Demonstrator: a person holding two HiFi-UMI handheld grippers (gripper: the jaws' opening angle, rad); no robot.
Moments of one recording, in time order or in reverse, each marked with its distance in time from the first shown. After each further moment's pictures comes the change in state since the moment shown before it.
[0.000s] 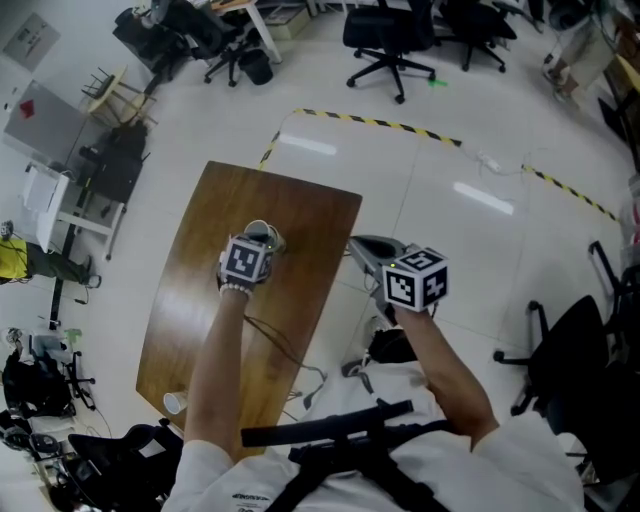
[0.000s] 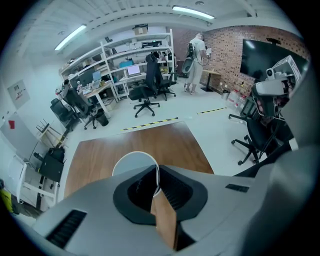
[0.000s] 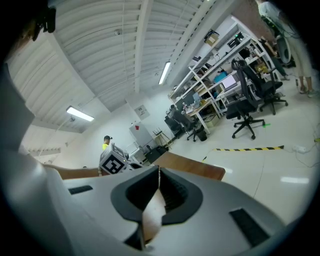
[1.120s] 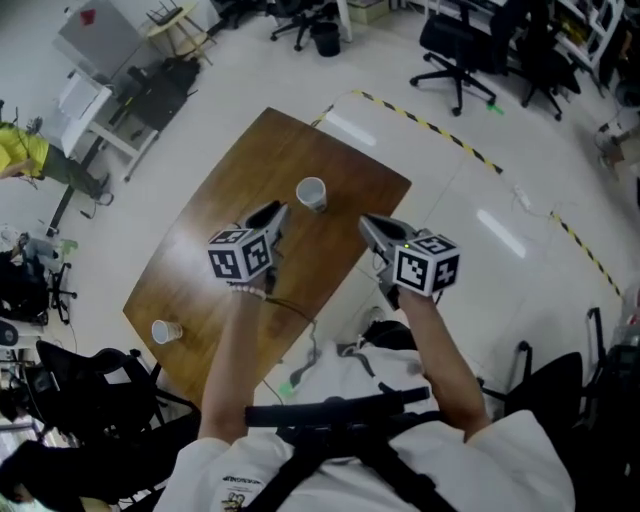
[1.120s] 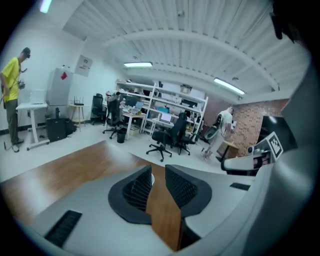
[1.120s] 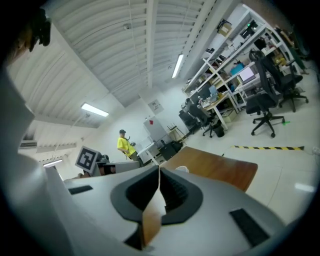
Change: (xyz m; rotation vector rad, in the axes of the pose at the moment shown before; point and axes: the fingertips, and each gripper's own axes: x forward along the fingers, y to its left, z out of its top) left arm -0.136 0.001 -0.020 -0.594 -0.568 0.002; right arm 0.037 0.069 -0.011 -0.055 0.067 0.161
